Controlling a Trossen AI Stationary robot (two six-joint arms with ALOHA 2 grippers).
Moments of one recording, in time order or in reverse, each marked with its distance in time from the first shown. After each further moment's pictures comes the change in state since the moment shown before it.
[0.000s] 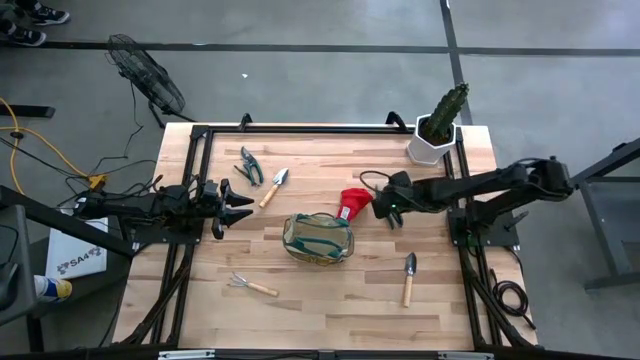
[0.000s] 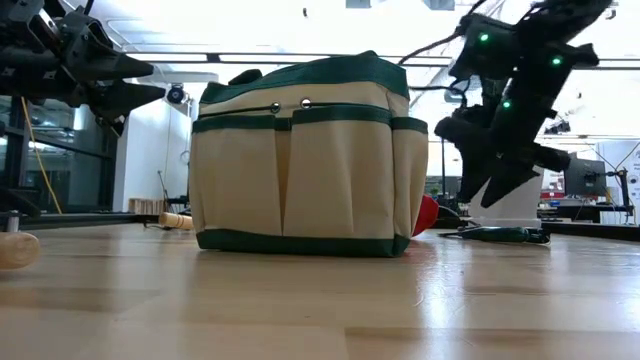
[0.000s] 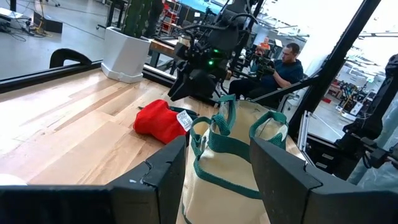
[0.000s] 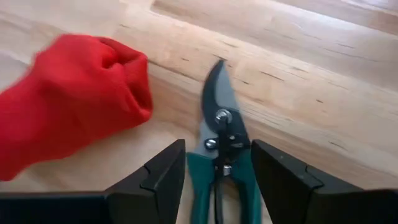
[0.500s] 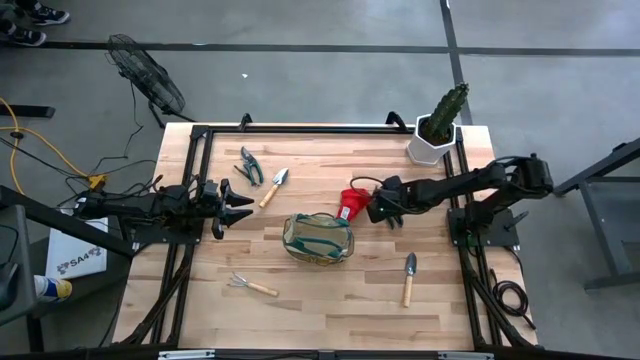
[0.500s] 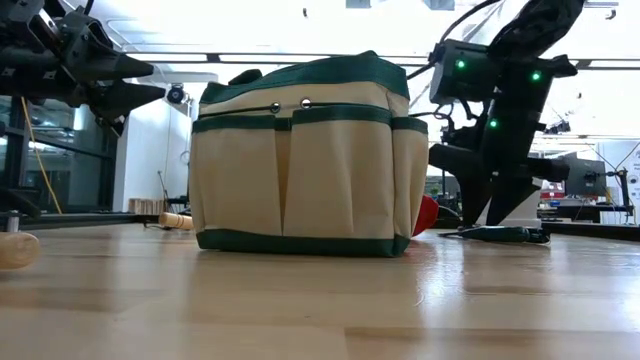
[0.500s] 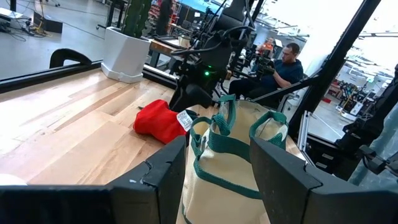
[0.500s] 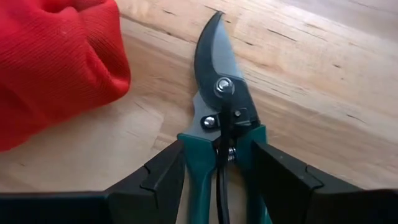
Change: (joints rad) left arm 0.000 0.000 0.000 0.000 0.000 0.000; right arm 0.000 0.165 0.061 -0.033 -0.060 0.045
